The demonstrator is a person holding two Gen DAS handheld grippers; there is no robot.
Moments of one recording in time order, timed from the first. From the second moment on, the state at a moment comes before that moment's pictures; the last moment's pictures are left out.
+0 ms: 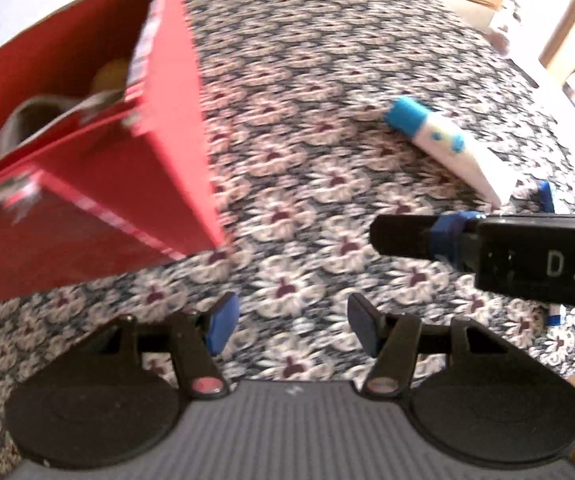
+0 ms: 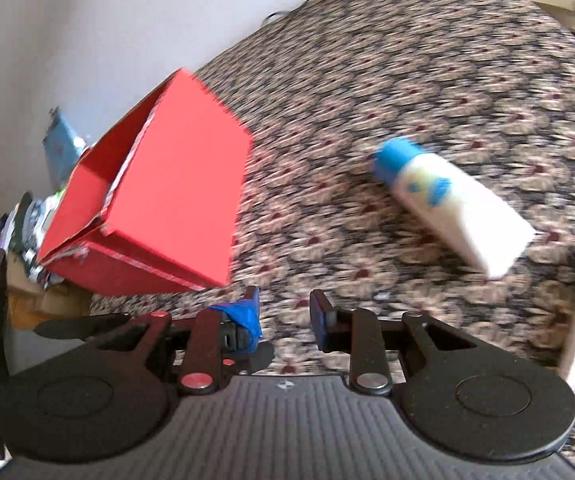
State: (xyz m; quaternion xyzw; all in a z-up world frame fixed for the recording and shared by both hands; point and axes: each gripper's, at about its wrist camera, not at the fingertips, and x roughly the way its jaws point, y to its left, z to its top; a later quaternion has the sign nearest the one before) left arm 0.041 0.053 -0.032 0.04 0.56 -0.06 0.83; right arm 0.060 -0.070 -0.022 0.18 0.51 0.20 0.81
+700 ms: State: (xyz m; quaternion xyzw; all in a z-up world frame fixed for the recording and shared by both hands) left arm 0.071 0.000 -0.038 0.03 0.52 -0.15 0.84; right arm 0.126 -0.152 -0.036 0.22 0.49 0.11 0.84
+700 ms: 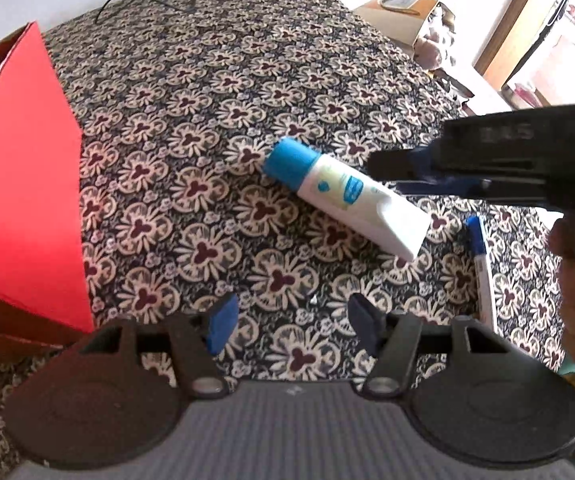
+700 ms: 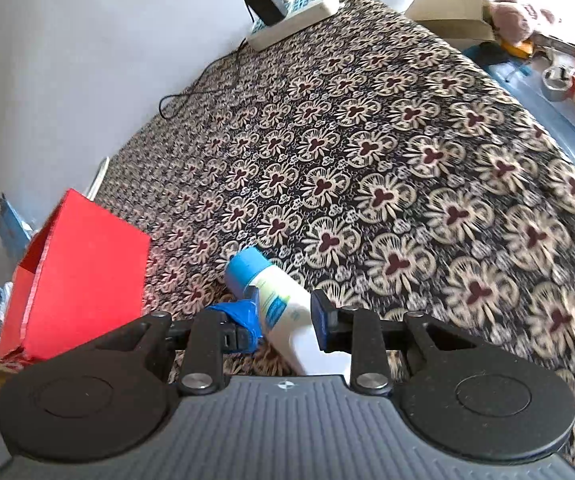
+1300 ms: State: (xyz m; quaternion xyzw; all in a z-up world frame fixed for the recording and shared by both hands) left arm 0.080 -0.010 -0.044 0.02 0.52 -0.21 0.83; right arm 0.126 -0.148 -0.075 0.29 0.54 0.18 0.77
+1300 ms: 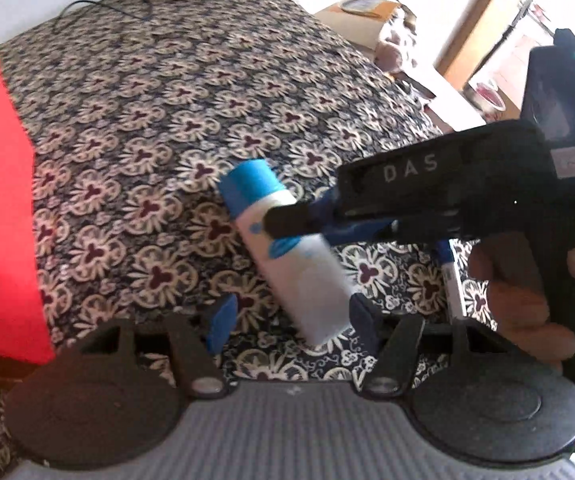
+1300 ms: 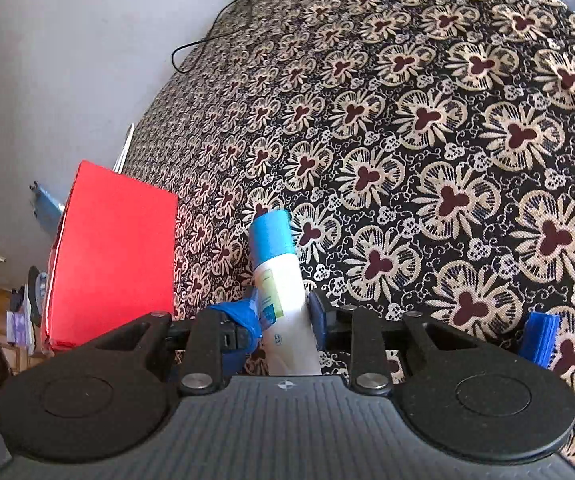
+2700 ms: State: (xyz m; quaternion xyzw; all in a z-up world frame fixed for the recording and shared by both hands) left arm 0.078 -0.005 -0.024 0.03 0.48 -0.23 0.84; right arm 0.109 -0.135 -0.049 0.30 0.51 0.23 0.77
